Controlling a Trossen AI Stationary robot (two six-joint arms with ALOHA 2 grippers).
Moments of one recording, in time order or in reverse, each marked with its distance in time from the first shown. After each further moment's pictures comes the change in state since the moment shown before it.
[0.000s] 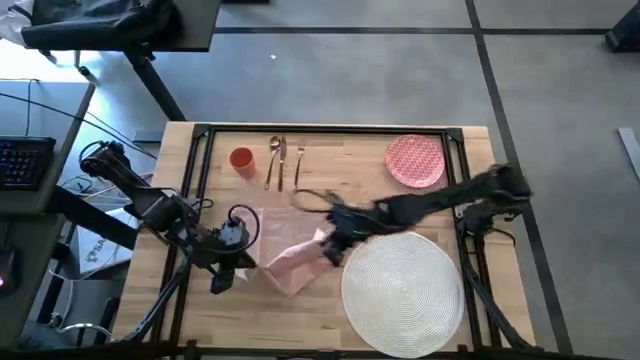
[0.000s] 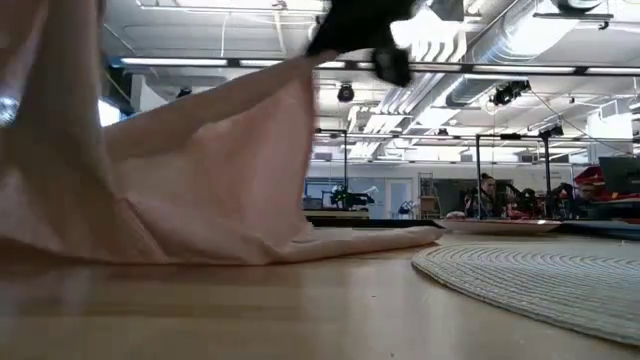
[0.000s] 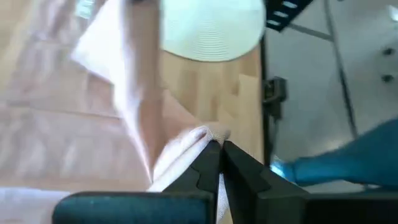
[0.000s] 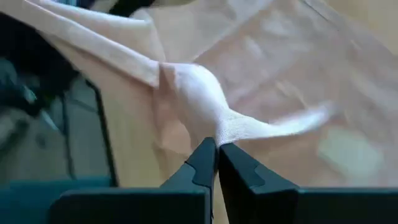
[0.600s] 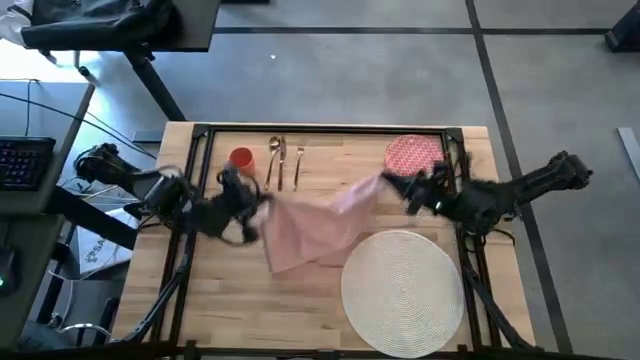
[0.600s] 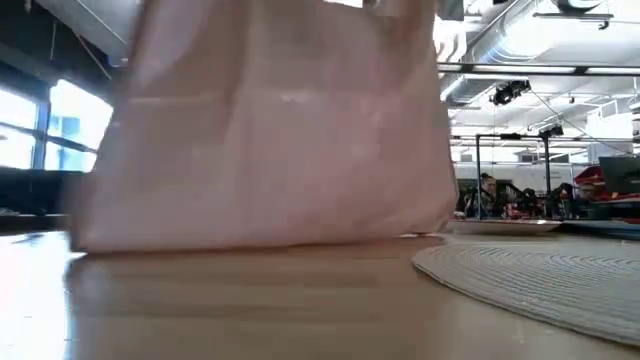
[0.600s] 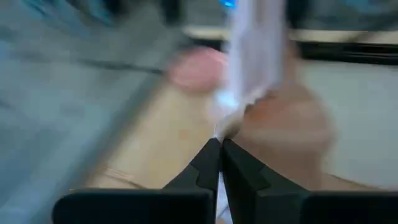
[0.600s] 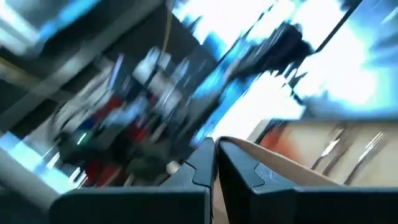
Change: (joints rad) left arm 0.276 0.010 0.164 0.035 -0.648 0.584; right arm 0.043 -0.667 -0.332 0.500 0.804 -0.315
